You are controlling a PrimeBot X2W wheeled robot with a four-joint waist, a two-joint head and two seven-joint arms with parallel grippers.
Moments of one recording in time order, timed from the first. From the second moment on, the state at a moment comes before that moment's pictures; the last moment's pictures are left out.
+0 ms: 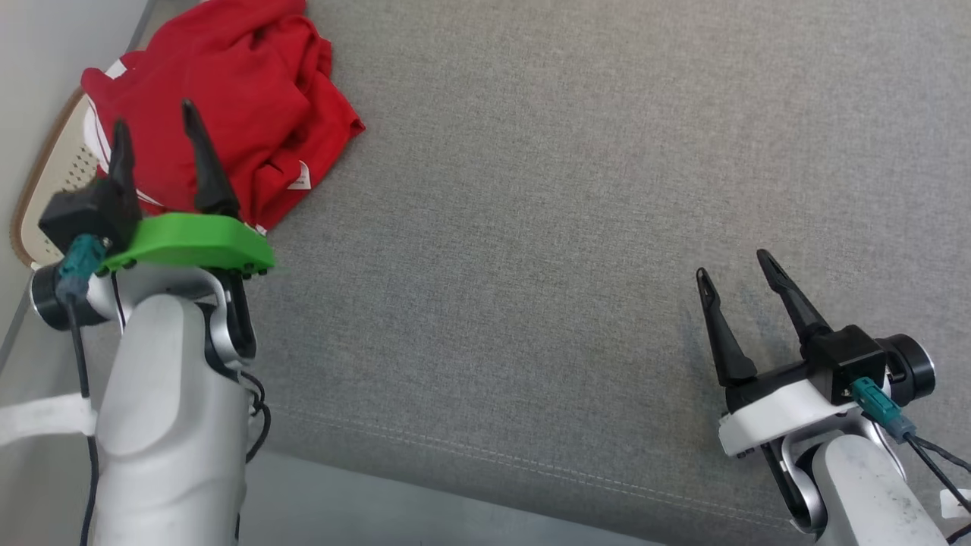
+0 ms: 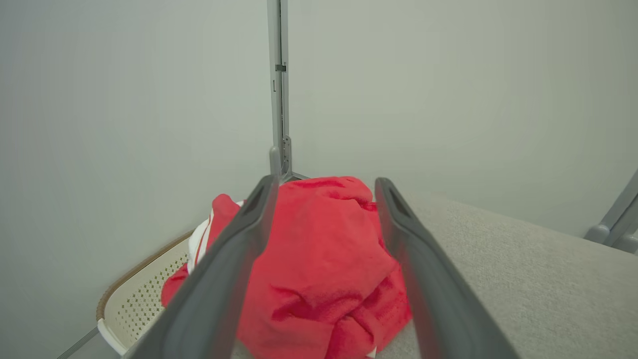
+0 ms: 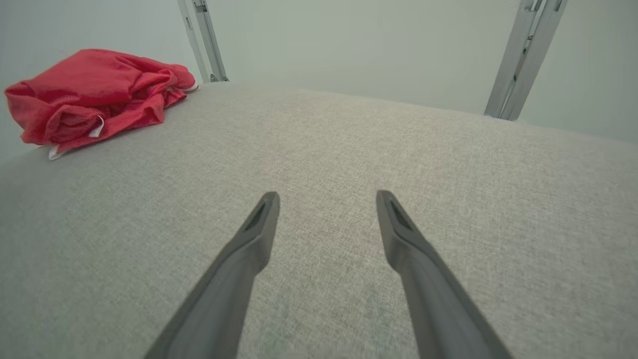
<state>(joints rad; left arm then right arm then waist) -0.58 0.05 -0.02 0.45 -0.30 0.13 -0.26 -0.18 -0.15 0.13 0.13 0.07 0.13 -0.26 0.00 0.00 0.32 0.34</state>
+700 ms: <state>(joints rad) -0.97 0.11 0.01 1.21 -0.36 0.11 -0.04 -0.22 -0.19 0.19 0.22 0.11 0.13 -0.26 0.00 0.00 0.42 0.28</state>
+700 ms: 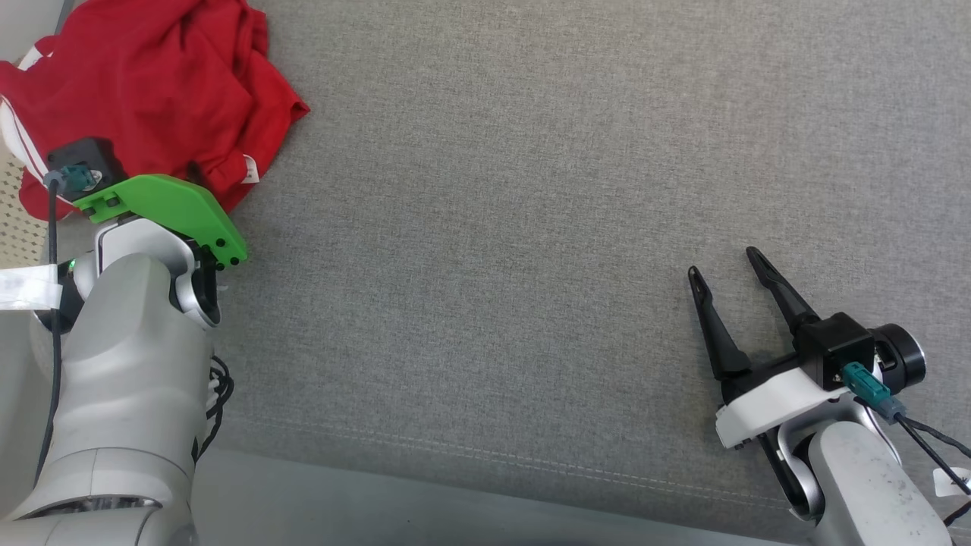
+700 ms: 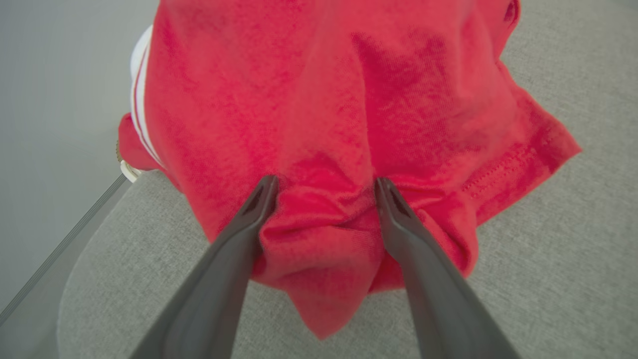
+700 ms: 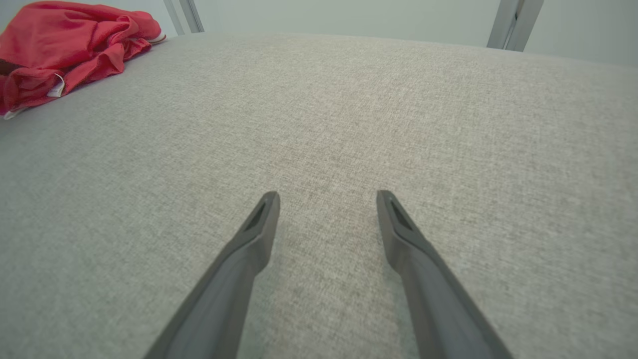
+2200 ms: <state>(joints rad) -0.72 0.18 0.14 0.54 -0.26 0.06 -0.26 -0.19 -0.09 0.20 0.25 0.14 0.13 -0.26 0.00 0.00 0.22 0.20</state>
